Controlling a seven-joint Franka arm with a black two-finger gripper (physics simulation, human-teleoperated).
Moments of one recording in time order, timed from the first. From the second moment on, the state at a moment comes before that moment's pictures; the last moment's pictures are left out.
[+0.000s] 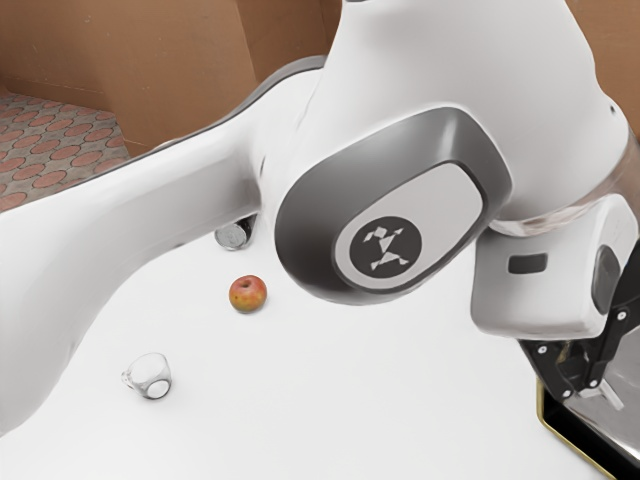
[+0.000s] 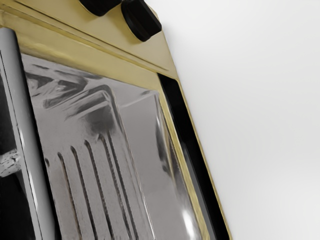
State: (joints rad) arm -0.80 0.17 0.13 -1.31 -0.08 1.94 1.59
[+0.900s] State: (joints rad) arm -0.79 -0.09 0.08 -1.67 -0.05 1.97 1.60
